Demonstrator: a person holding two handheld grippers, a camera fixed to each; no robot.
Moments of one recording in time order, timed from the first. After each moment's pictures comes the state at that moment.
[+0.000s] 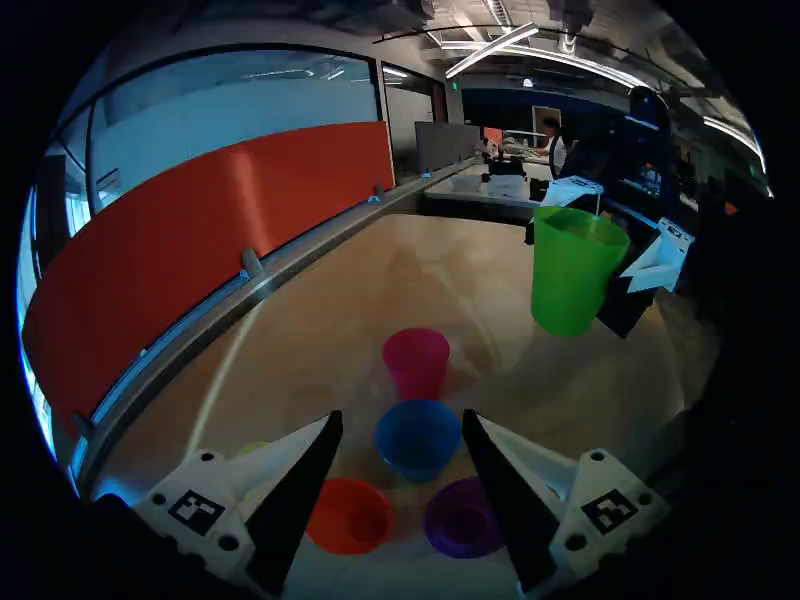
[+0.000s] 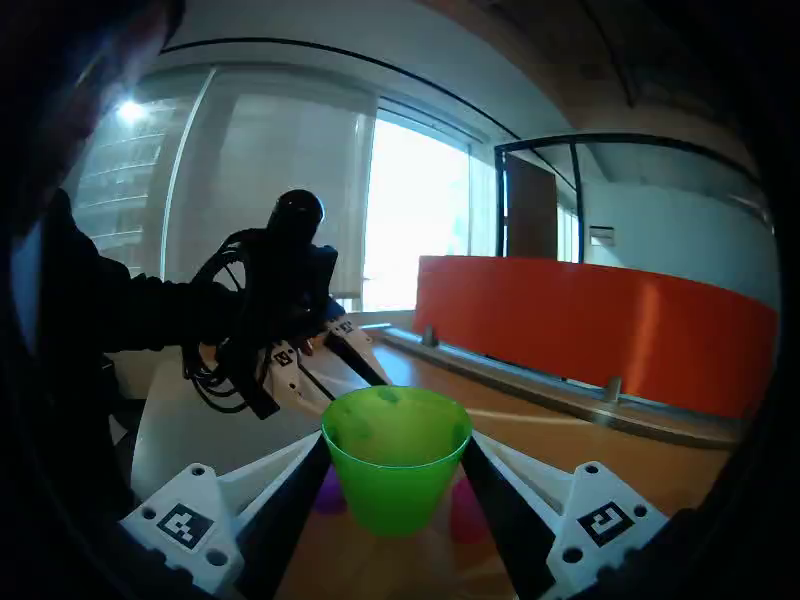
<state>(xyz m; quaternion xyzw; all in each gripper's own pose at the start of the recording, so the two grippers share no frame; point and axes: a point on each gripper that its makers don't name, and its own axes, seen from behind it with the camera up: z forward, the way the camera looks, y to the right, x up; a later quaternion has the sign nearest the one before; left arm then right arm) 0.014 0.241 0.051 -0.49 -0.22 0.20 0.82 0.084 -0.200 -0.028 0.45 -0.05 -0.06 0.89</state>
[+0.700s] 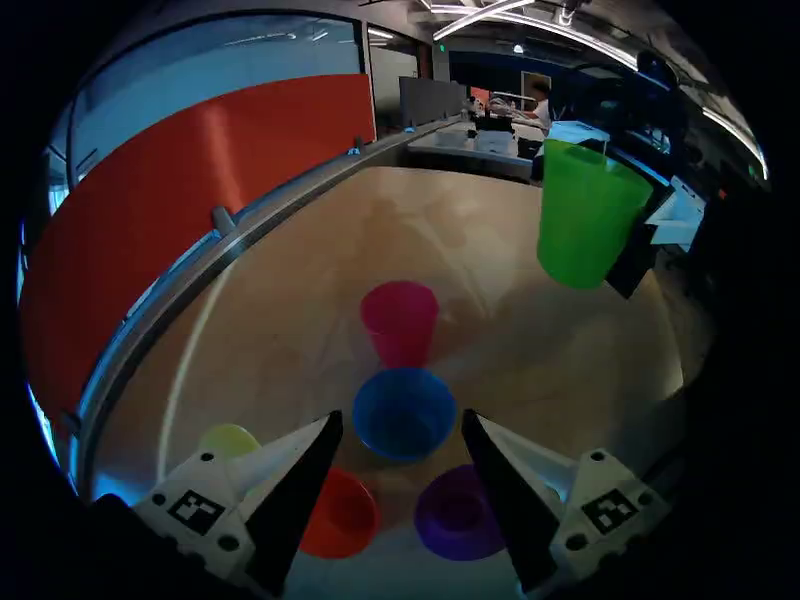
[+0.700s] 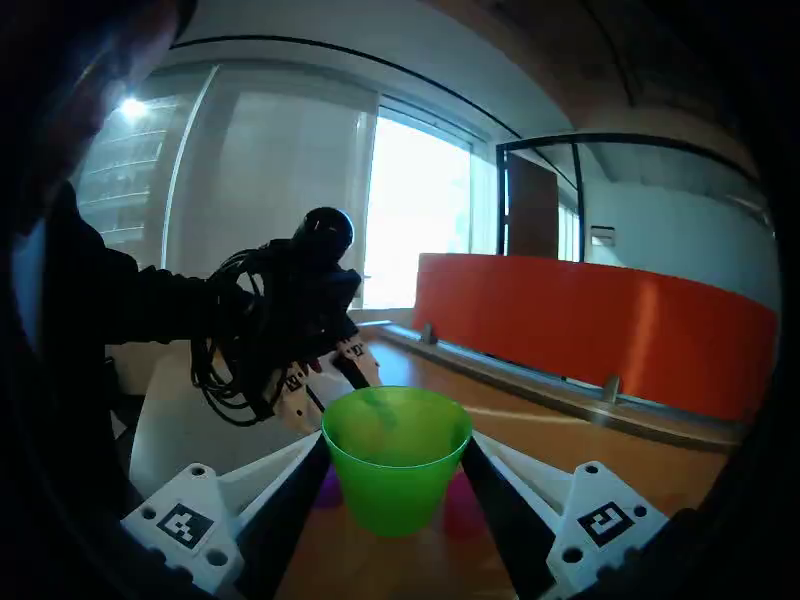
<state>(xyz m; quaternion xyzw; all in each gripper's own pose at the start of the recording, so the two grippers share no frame) -0.034 0.252 0.051 -0.50 -0.28 0.23 0.78 0.083 -0.191 -0.027 0.45 -0.05 -0.06 0.89</state>
